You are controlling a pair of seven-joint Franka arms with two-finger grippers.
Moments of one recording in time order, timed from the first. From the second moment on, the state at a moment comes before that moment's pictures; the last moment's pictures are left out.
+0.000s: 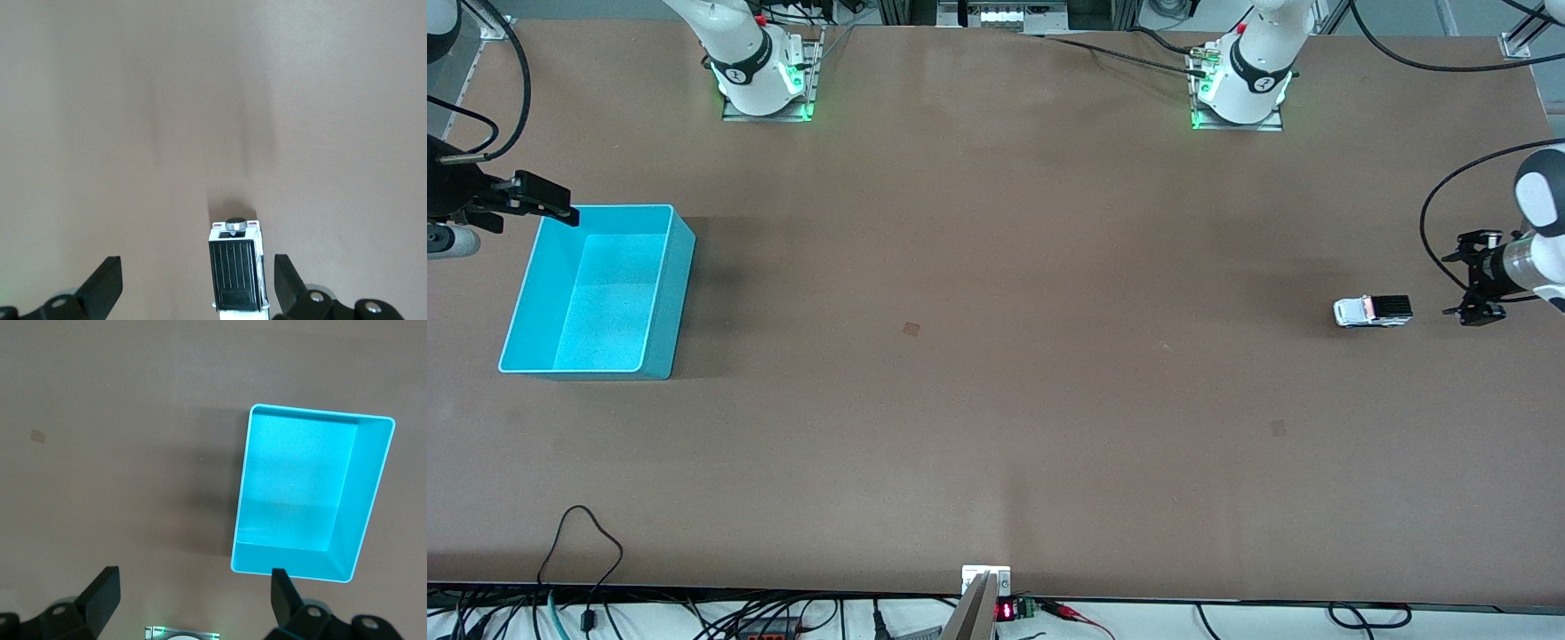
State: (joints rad) left arm 0.55 0.28 -0.14 -1.99 0.20 2.11 -1.21; right arm -0.08 0.08 0.03 -1.55 0.00 1.50 -0.14
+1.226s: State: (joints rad) left arm 0.49 0.25 -0.43 -1.72 0.20 1.97 -0.73; right arm -0.08 0.08 0.03 -1.55 0.00 1.50 -0.14
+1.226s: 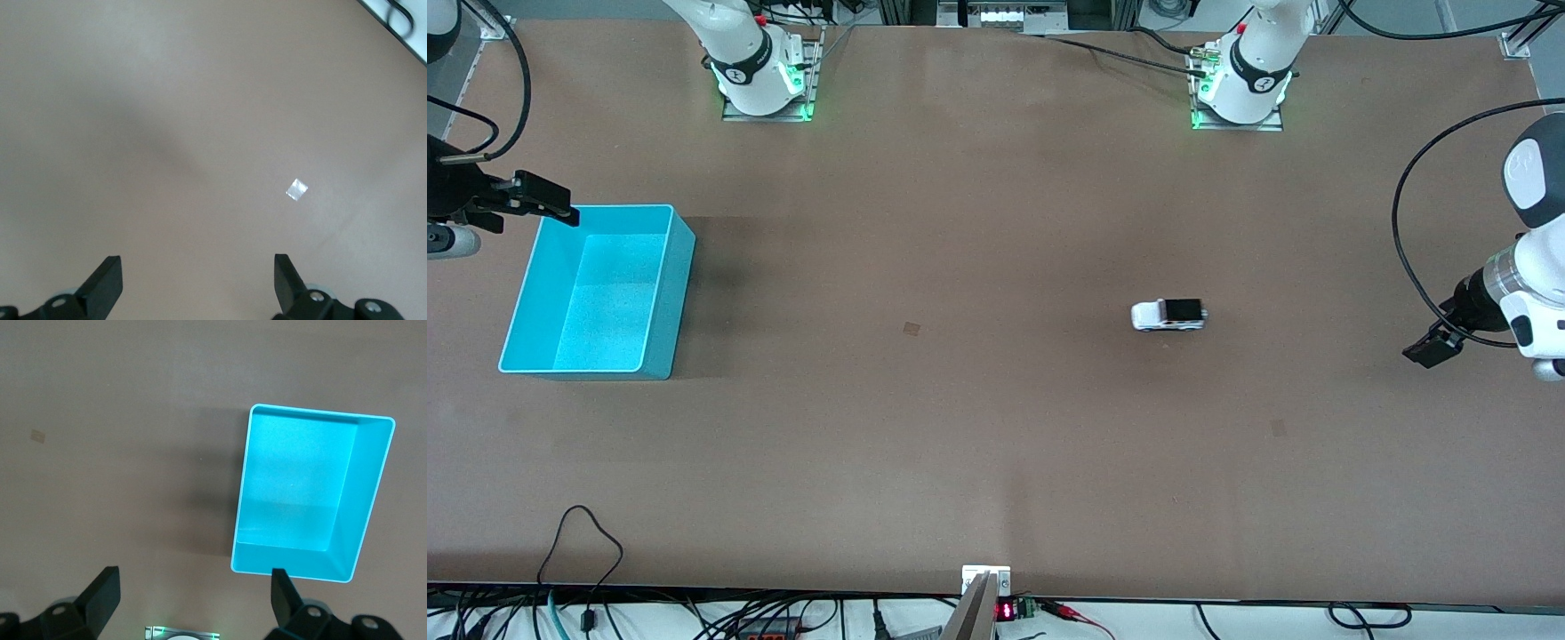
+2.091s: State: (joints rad) left arm 0.44 0.21 -0.44 -1.59 0.20 1.74 -0.13; right arm -0.08 0.08 0.03 -1.55 0.00 1.50 -0.14
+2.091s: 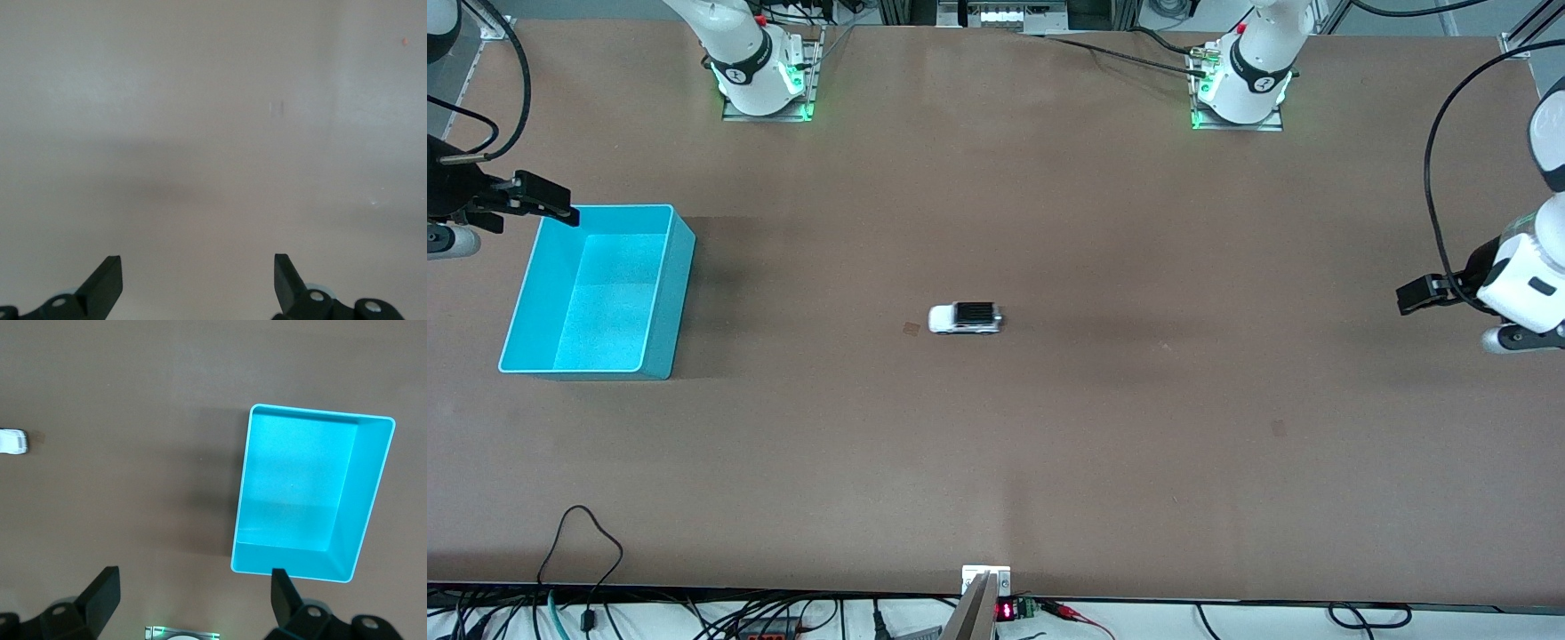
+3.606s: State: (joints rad) left arm 0.31 0.21 -0.33 -1.50 0.12 1.71 -0.03; right arm -0.08 0.09 0.03 -1.55 0.00 1.50 -0.14
